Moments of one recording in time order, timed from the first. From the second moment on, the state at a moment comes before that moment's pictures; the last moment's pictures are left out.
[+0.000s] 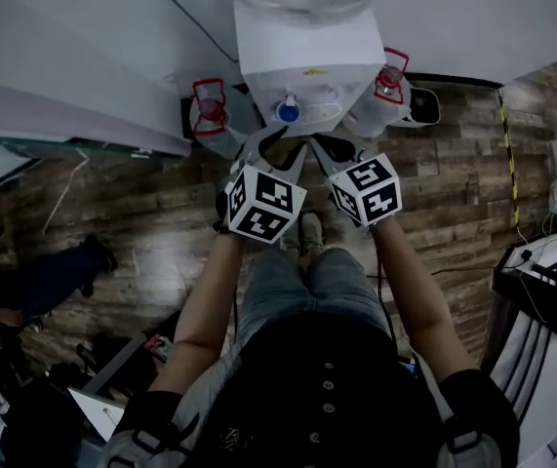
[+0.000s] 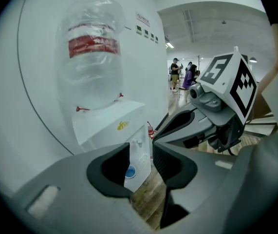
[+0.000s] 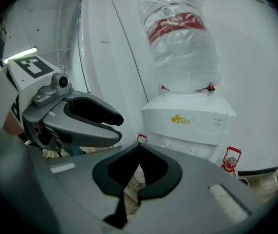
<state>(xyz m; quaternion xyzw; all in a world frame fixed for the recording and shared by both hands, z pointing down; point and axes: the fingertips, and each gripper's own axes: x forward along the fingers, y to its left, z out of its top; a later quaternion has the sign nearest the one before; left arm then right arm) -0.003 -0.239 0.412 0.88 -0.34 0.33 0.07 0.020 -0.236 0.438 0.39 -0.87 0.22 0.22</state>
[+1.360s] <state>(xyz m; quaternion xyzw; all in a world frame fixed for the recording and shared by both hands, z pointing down) -0.044 -0.198 0.326 0.90 -0.39 0.17 0.12 0.002 -0.186 0.322 0.39 -0.90 0.16 0.12</state>
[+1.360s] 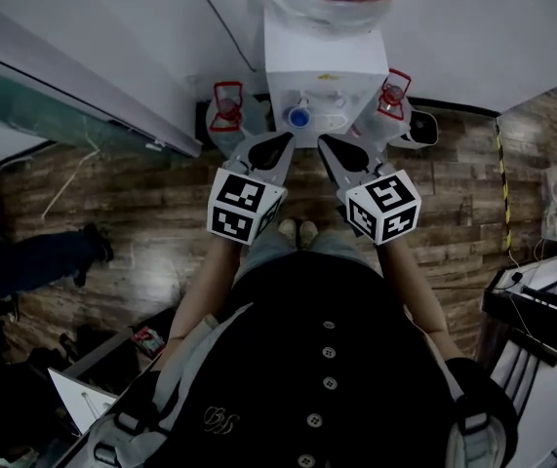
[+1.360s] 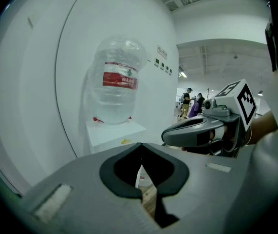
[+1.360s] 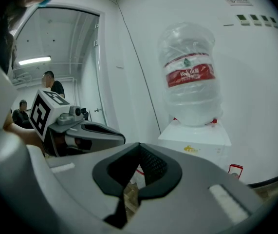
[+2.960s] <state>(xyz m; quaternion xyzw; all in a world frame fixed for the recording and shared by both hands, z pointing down) -0.033 -0.171 0.355 0.90 -0.37 0.19 0.15 0.004 -0.153 0.341 0.39 -0.89 0.18 0.15</state>
